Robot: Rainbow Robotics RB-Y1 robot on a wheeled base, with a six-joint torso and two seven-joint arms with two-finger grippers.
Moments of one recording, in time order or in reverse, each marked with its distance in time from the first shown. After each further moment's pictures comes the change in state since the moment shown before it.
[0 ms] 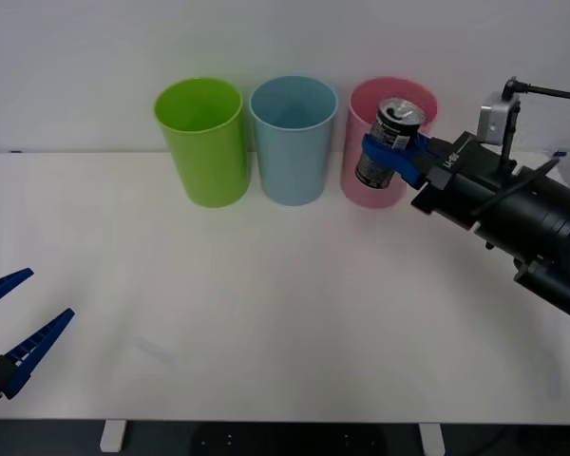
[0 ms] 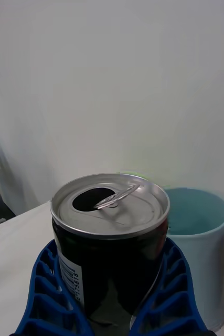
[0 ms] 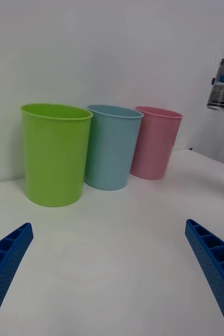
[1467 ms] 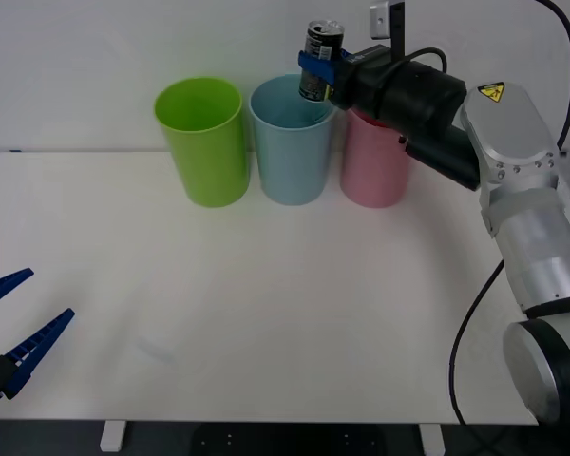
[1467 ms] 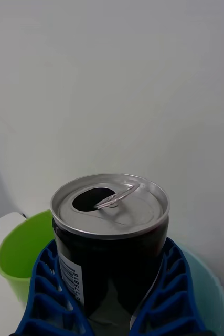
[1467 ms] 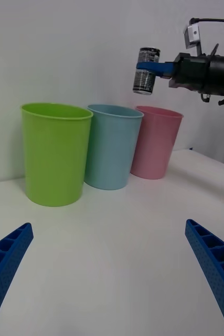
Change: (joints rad) right arm -0.656 0.204 0.002 0.775 0.230 0.111 0.071; left arm 0.000 0.000 0.000 0.000 0.000 0.000 0.000
